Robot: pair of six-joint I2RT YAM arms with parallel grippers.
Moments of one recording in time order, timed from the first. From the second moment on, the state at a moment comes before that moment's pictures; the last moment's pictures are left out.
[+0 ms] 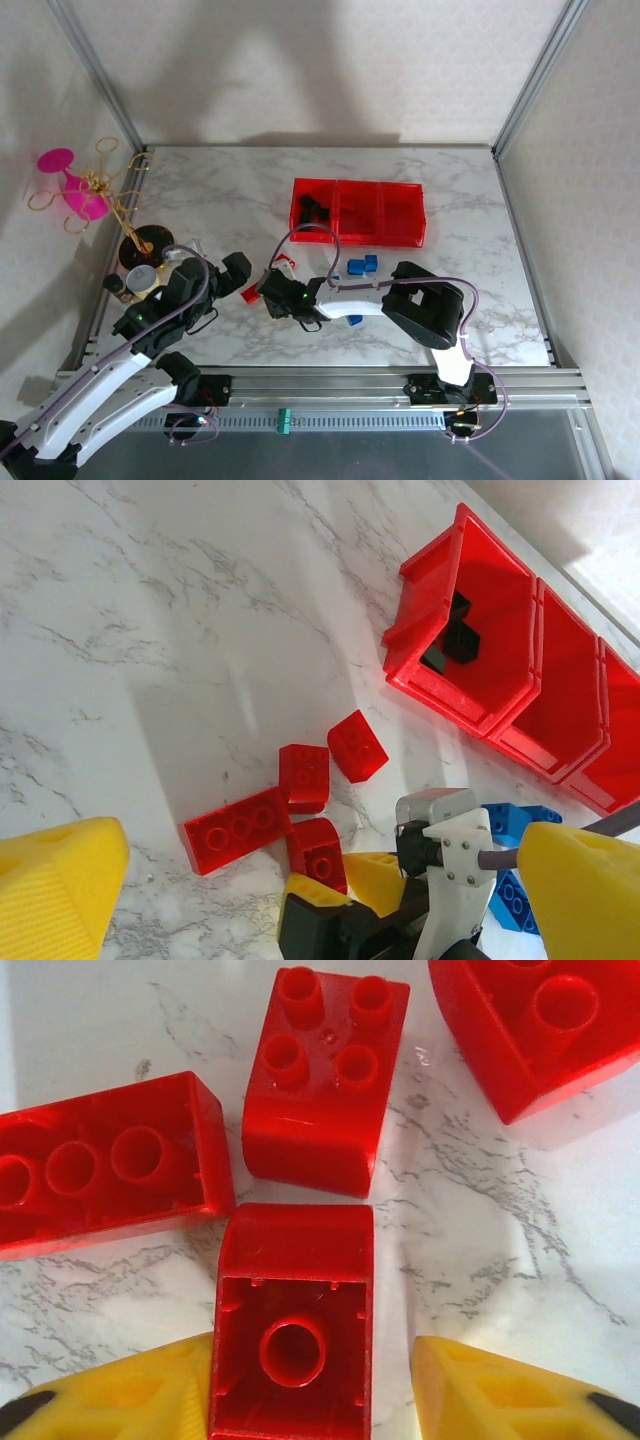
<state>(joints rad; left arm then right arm) -0.60 0.63 0.64 -0.67 -0.33 -0.98 1.20 1.97 1.19 -0.24 0.29 0.62</state>
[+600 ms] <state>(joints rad) -0.60 0.64 0.65 -0.67 -0.32 -0.98 1.20 1.84 1.15 -0.25 0.29 0.62</state>
